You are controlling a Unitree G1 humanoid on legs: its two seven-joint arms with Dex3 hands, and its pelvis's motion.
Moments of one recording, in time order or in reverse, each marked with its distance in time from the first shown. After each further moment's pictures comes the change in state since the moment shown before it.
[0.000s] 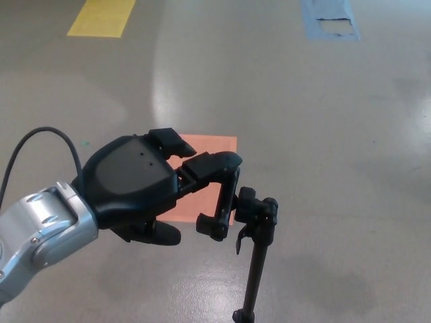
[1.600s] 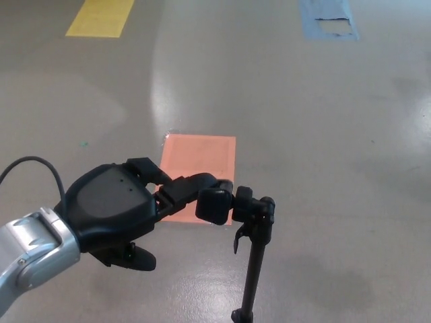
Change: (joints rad) left_arm 0.080 0.036 -0.001 0.080 0.020 -0.015 0.039; right_arm -0.018 -0.002 -0.001 0.005 0.000 0.002 0.003
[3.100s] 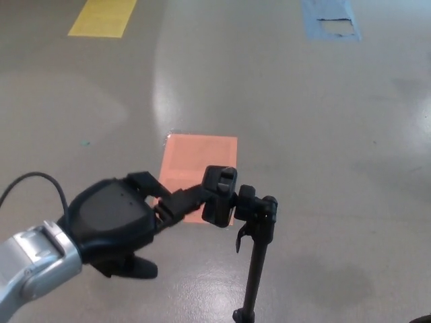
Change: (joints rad) left_arm -0.016 -0.007 -0.032 0.087 0.028 0.002 0.068; right_arm -0.030 0.000 -0.029 -0.002 0.005 0.004 0.030
